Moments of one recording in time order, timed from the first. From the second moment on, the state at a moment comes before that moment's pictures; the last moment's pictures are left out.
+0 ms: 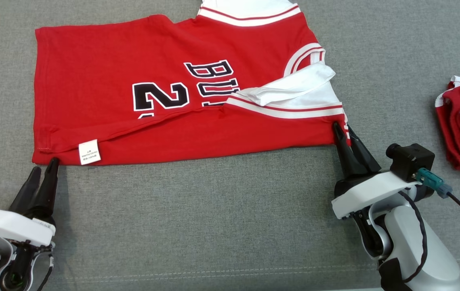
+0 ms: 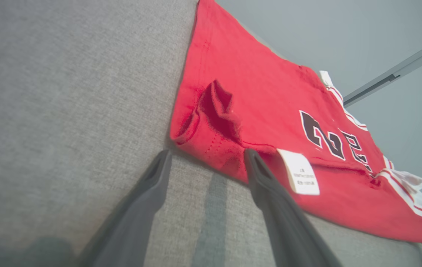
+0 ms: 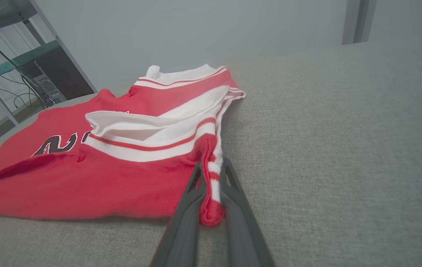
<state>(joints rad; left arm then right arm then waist) -0.37 0.60 -0.56 0.46 -1.40 -0.13 -0.26 -0.46 -0.06 0.27 0.50 0.38 0.13 -0.26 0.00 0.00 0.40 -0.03</state>
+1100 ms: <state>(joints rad) -0.32 0.58 -0.31 0.41 -1.73 -0.12 0.06 -0.47 -0.06 0.31 0.46 0.40 0.13 -0.26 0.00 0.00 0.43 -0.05</state>
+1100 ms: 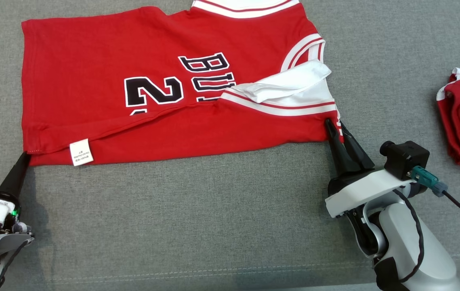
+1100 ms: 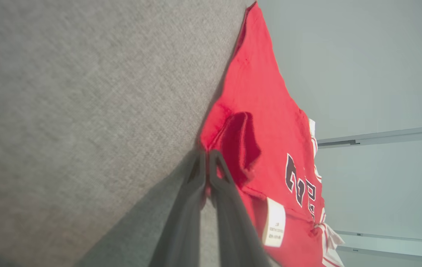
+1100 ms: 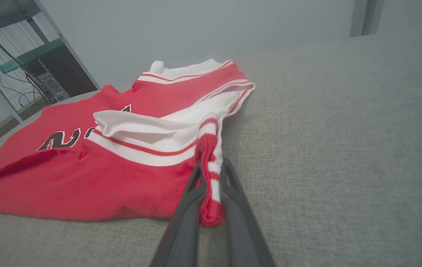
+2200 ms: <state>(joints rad) -0.19 0.37 -0.21 0.64 -1.52 -0.12 -0.02 -0.31 -0.05 0.33 0.62 0.43 0.13 -0.26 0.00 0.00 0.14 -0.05</state>
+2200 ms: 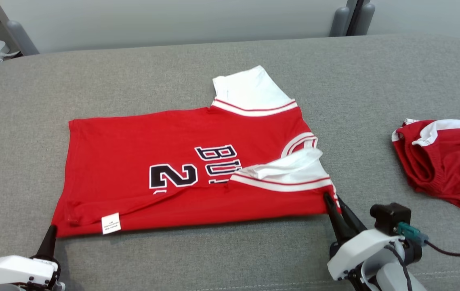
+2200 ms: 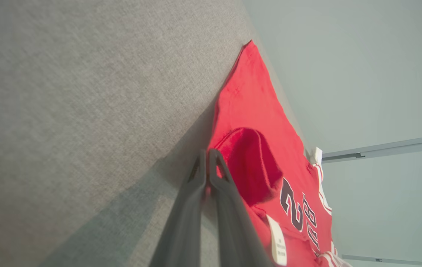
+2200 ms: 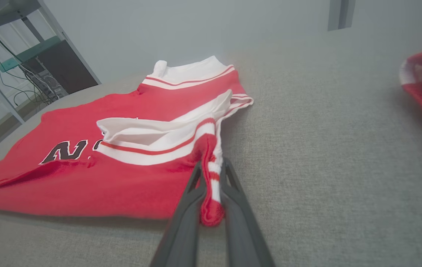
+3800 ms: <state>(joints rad) -0.38 0.51 -0.38 0.59 -1.15 -0.13 -0.25 -0.34 -0.05 0.22 0.41 0.36 0.13 -0.26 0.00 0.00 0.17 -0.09</state>
